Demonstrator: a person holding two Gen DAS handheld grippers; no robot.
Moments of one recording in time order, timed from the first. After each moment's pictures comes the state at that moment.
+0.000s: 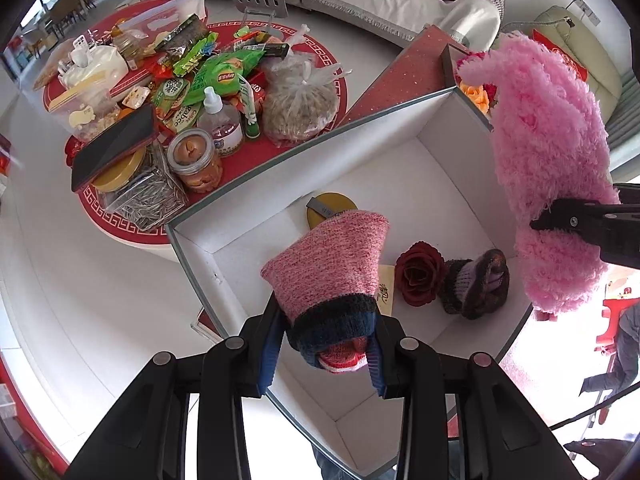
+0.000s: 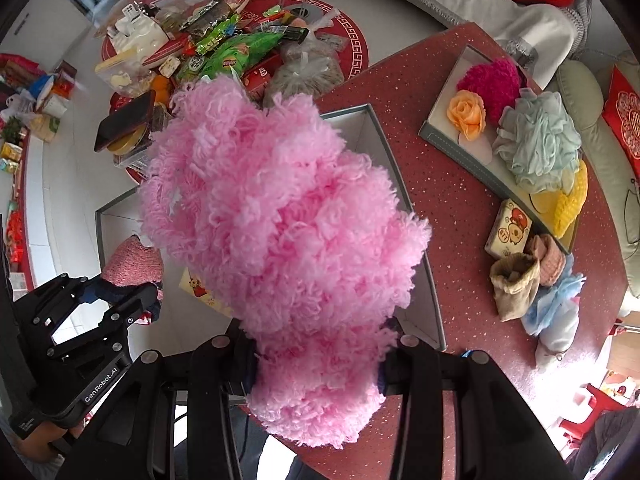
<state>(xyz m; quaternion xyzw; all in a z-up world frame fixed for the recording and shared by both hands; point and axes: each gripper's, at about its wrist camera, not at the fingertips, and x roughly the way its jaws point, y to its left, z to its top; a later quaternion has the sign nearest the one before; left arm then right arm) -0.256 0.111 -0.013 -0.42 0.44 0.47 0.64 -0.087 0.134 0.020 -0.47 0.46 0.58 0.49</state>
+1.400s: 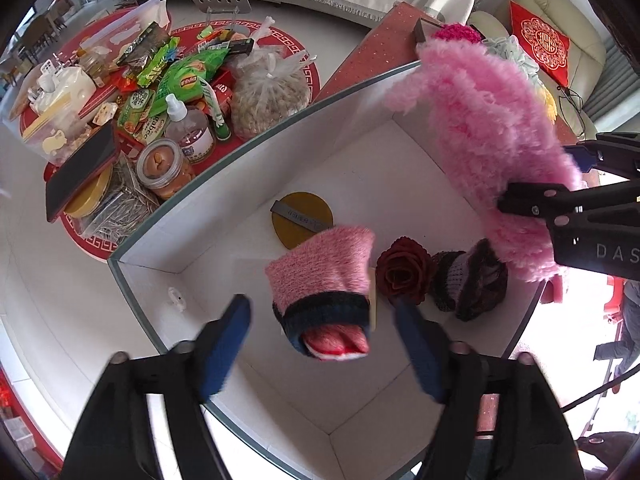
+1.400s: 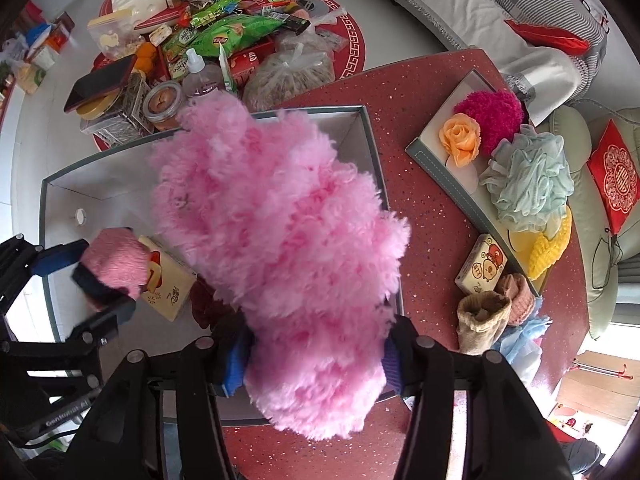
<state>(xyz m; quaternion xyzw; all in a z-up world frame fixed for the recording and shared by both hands) -0.229 0.117 -0.024 -0.40 0.47 0.44 0.65 -0.097 0.150 -0.004 -0.54 0.37 0.57 0.50</state>
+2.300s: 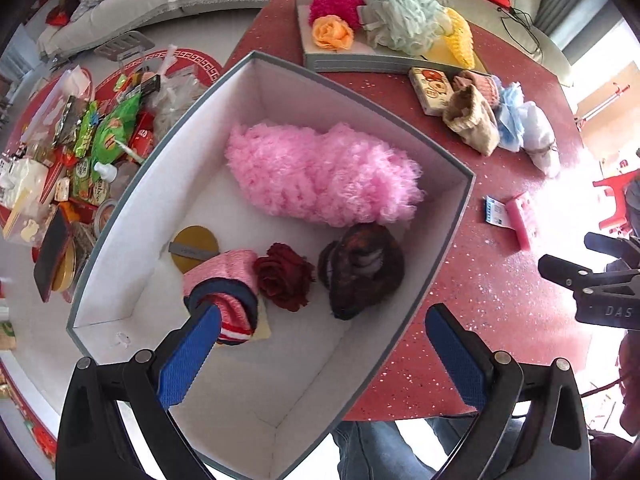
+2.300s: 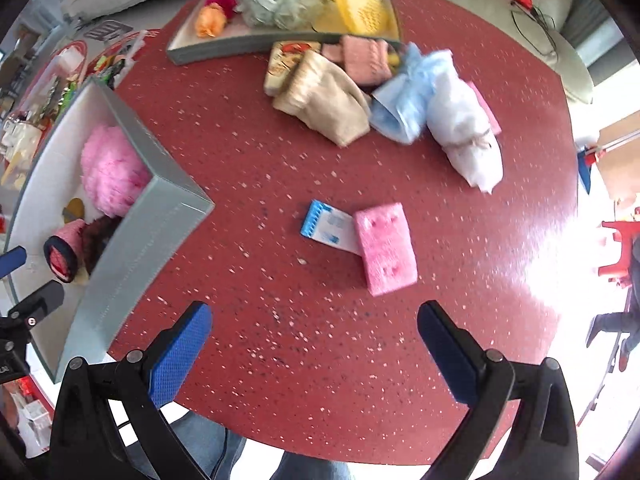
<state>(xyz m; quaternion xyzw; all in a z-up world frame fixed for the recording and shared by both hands) -0.117 0.091 -0.002 -0.32 0.56 0.34 0.68 0.072 0.010 -0.023 -0.36 0.54 0.43 0.62</state>
